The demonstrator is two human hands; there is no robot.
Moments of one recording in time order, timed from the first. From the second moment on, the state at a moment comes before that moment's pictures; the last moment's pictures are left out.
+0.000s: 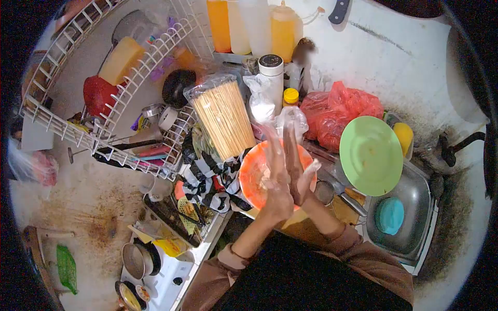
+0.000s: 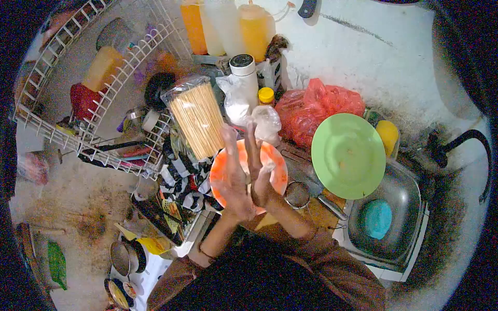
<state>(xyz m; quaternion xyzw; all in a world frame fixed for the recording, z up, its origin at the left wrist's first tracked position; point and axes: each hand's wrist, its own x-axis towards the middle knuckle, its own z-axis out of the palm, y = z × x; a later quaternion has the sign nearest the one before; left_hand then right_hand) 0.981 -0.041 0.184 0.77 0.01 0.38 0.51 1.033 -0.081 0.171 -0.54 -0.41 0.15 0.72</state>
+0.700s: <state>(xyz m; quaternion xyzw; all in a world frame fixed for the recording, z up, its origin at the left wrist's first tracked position) 0.981 -0.048 0.186 0.81 0.07 0.33 0.48 1.028 -0.085 0.181 -0.34 -0.25 0.29 0.86</state>
